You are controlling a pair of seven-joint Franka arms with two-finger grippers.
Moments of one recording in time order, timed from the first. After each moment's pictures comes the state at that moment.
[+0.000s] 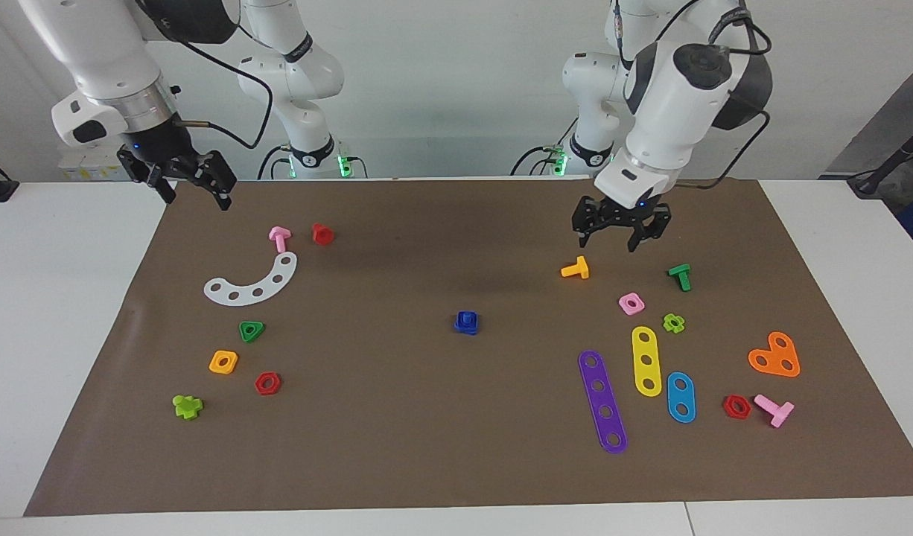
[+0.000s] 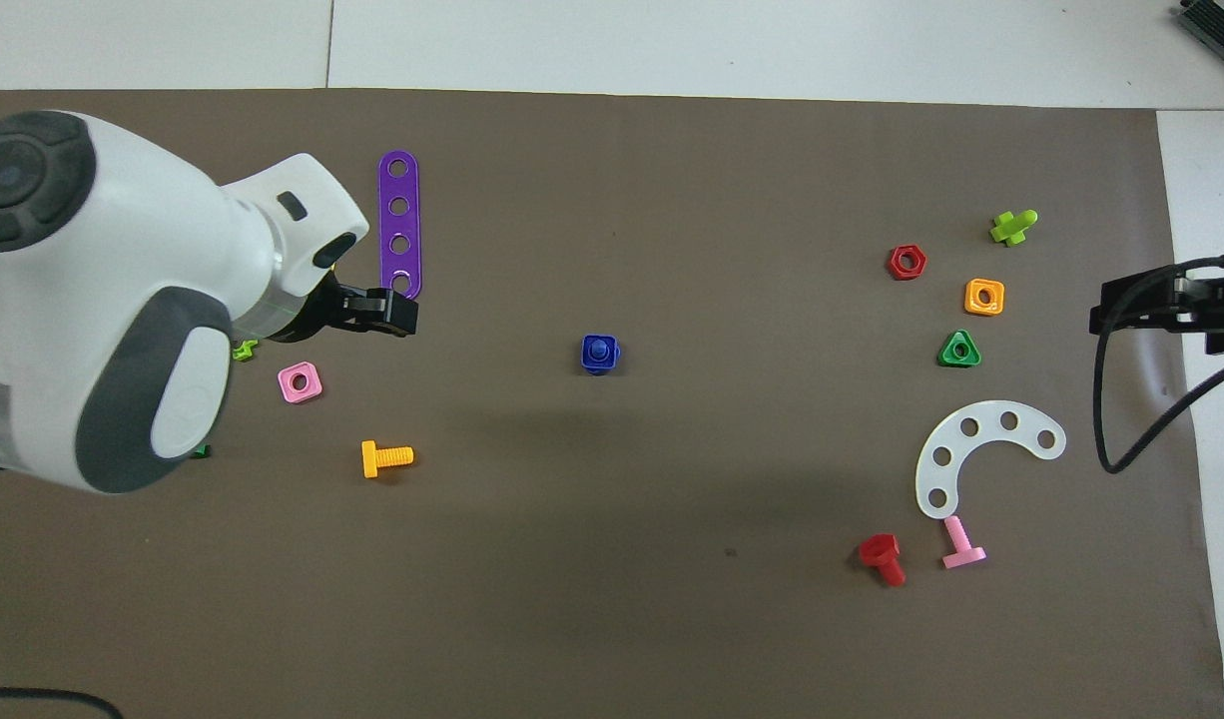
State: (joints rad) left arm -0.37 0.10 0.01 -1.73 -0.08 1.90 -0.17; right arm 0.05 -0.03 -0.08 -1.60 0.00 1.58 0.15
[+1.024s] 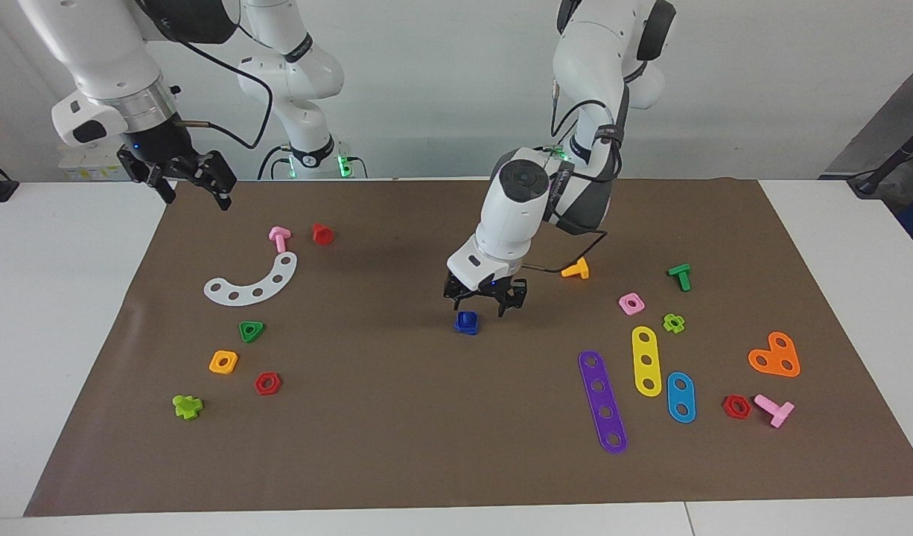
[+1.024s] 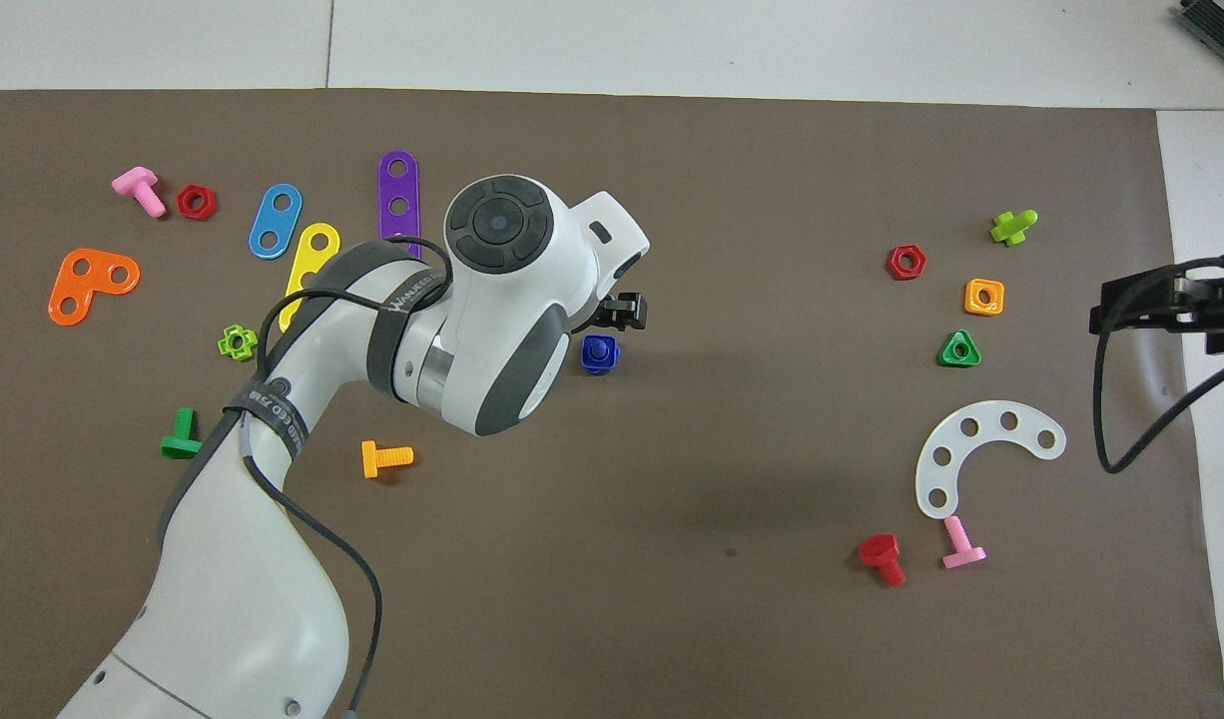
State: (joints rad) left arm -0.61 0.49 0.01 -1.52 -0.11 2.12 -0.35; right arm 0.05 -0.03 -0.08 -1.60 0.00 1.58 0.15
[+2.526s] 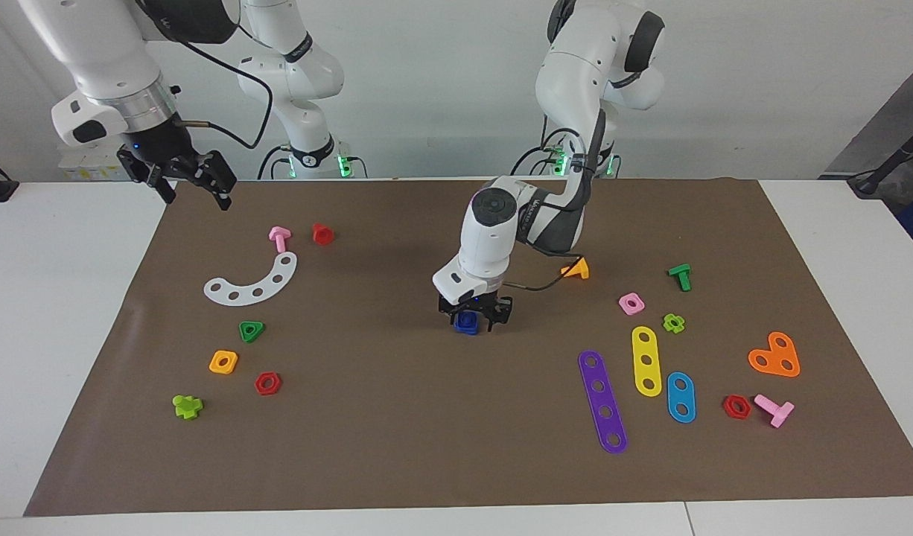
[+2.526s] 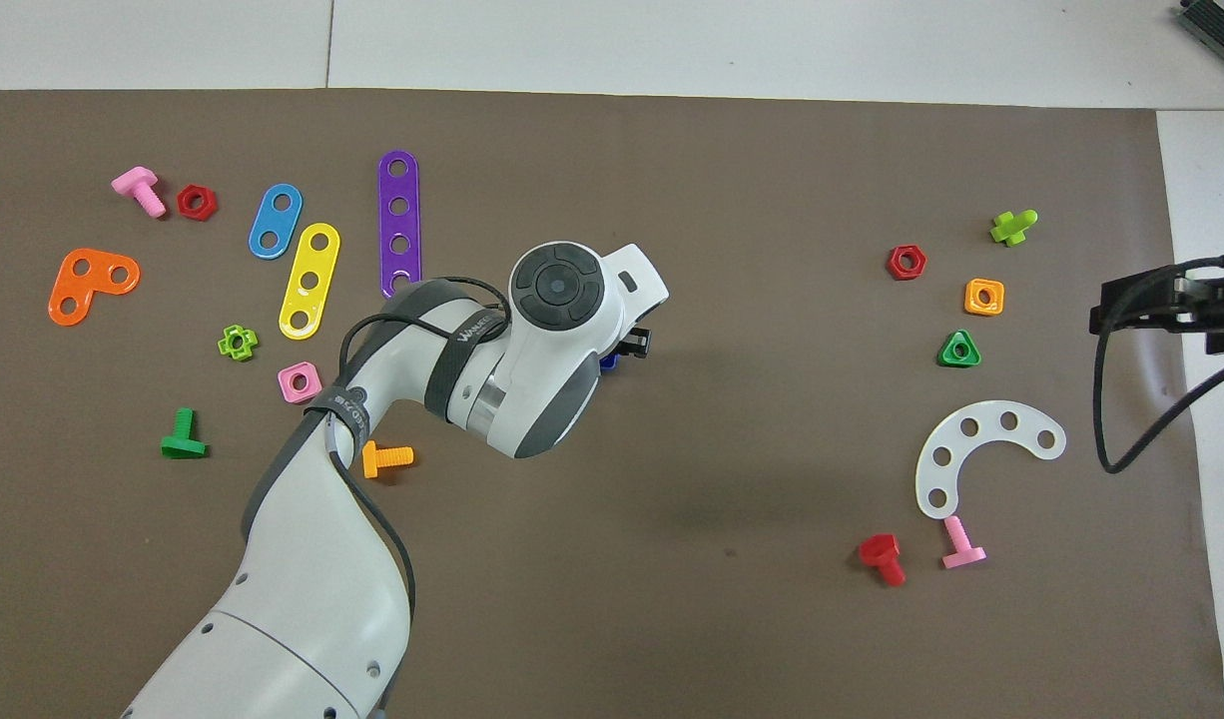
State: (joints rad) left arm -0.65 0.56 0.01 -1.61 -0.04 2.26 -0.35; right arm 0.05 -0.03 -0.08 -1.60 0.00 1.58 0.15
